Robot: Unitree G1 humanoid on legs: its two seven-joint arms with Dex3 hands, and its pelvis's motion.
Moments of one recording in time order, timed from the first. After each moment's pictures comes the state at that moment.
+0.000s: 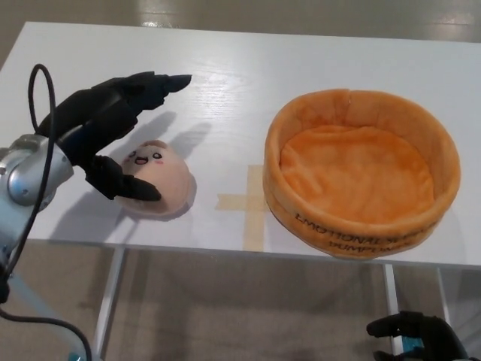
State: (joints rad) left_arm -0.73 0.61 -0.27 0.69 0.44 -0.50 -0.17; right_arm -0.38 -0.22 0.05 1.28 -0.19 -0.24 -0.06
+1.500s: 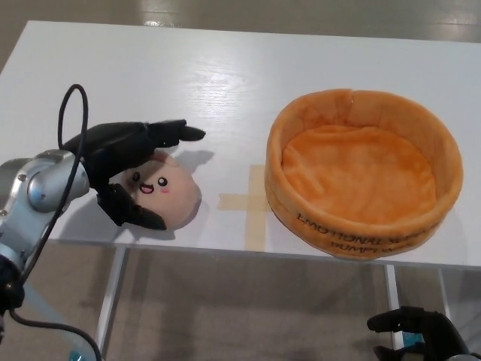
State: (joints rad) left_arm -0.73 0.57 -0.32 0.72 0.45 -0.43 -0.37; right_arm -0.39 -0.22 0.03 1.28 -0.19 -0.24 -0.06
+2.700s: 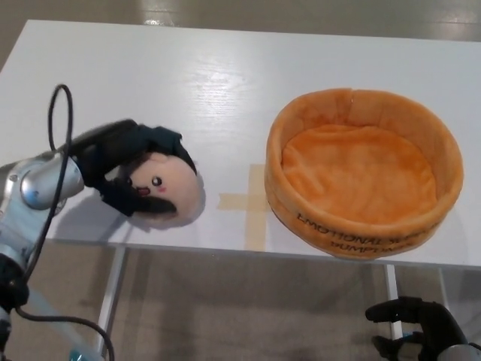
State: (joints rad) left_arm -0.74 0.54 -0.21 0.79 0.38 -0.43 -0.39; right_arm -0.42 -0.22 0.03 1.28 -0.19 -0.24 -0.05
